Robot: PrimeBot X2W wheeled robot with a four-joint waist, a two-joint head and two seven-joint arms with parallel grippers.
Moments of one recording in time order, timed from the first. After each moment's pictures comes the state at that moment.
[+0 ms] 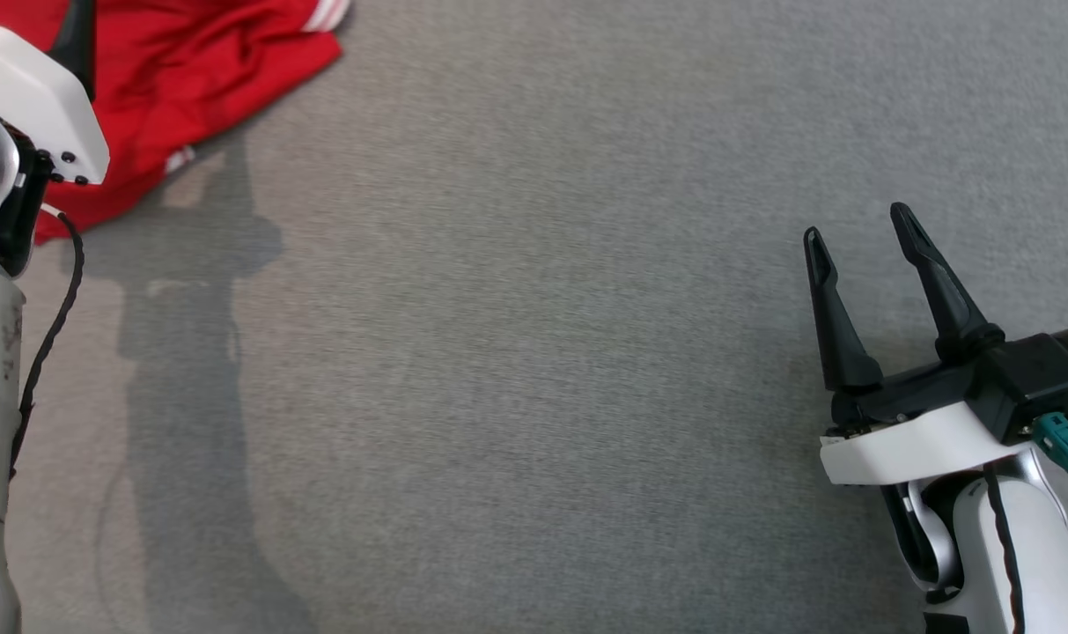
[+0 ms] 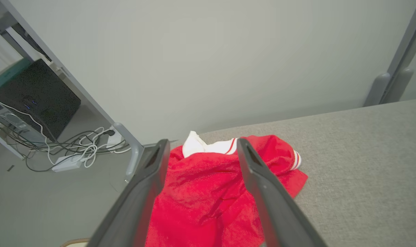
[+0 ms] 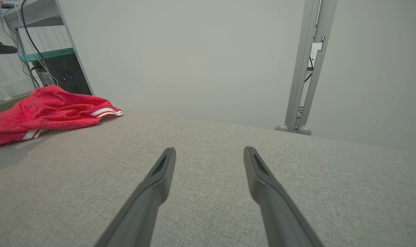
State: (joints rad) left arm -0.99 0.36 -0.15 0.71 -0.25 -0.11 0.11; right arm -0.27 -0.05 0.10 -0.03 0.03 0.13 -0.14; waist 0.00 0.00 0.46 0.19
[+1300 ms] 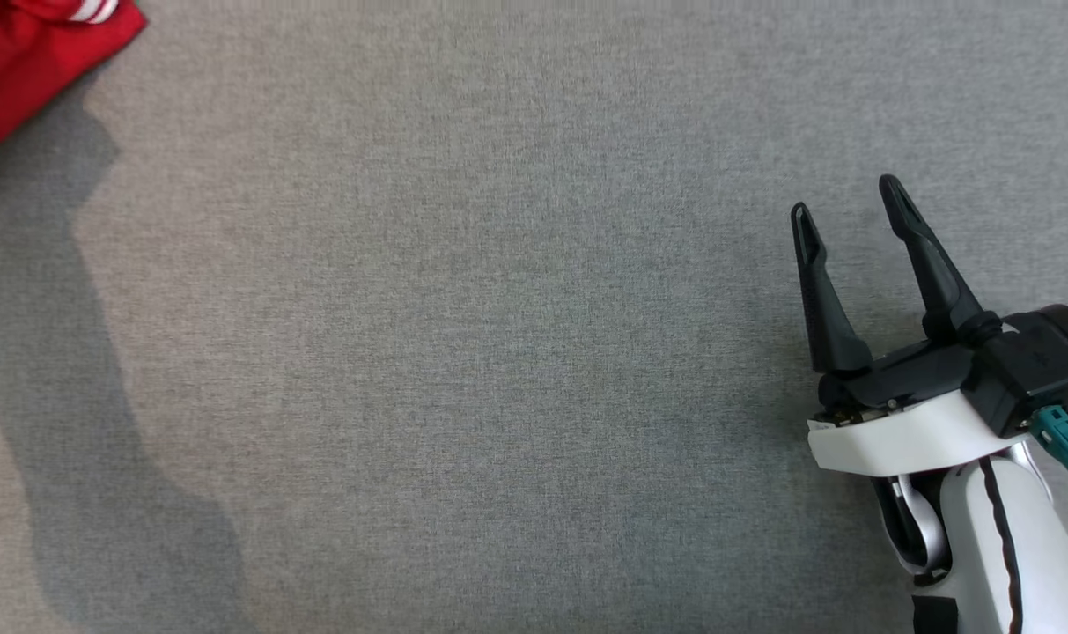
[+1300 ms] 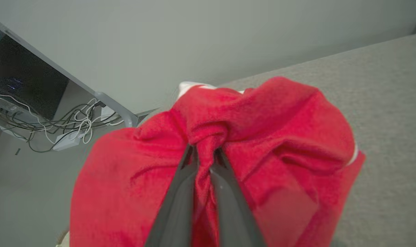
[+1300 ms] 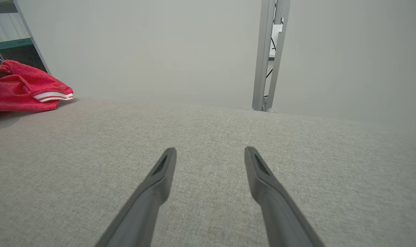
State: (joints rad) left arm -1.22 0.46 -0.26 1.11 -0.18 -0.08 0.06; right arm -0.33 -0.05 0.13 -0.01 0.05 0.13 -0.21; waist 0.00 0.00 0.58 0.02
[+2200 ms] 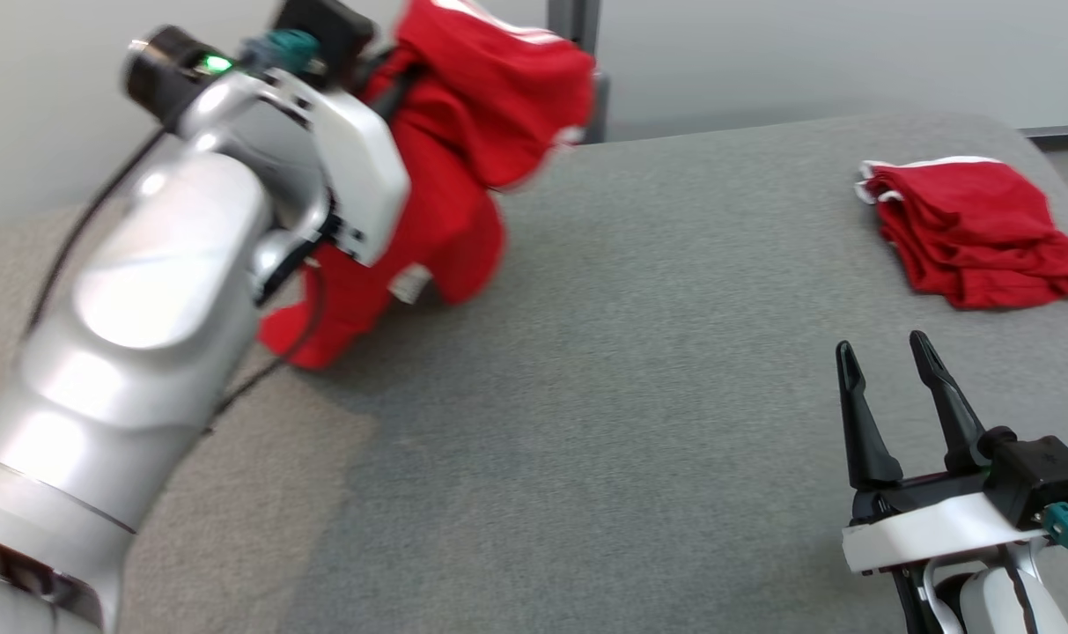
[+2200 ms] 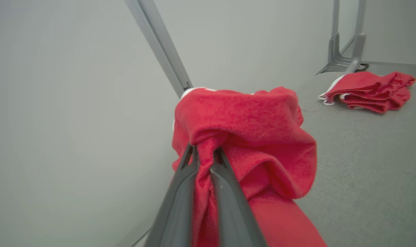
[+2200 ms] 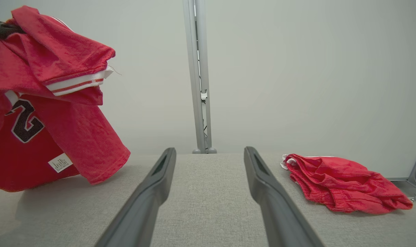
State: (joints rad) left arm -1.10 0.29 -0.83 0.65 -0.56 -0.13 0.14; right arm -0.13 -0.05 0.05 0.13 0.15 0.13 -0.26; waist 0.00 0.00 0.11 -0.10
